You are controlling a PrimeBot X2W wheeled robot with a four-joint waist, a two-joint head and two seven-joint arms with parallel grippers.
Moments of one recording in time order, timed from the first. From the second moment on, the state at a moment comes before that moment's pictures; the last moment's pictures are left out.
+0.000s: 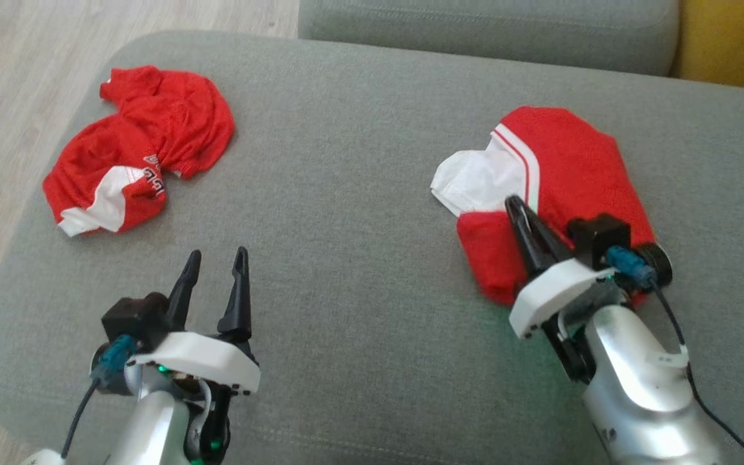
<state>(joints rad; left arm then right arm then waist) -0.15 0.06 -0.23 0.34 -0.34 0.00 -0.25 -0.40 -0.05 0.26 0.60 0.10 0.13 -0.11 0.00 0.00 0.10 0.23</state>
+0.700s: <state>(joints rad) -0.08 0.05 -0.20 0.36 -0.33 -0.01 -0.25 -0.55 -0.09 -0.17 0.34 0.10 0.13 -0.16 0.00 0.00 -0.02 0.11</state>
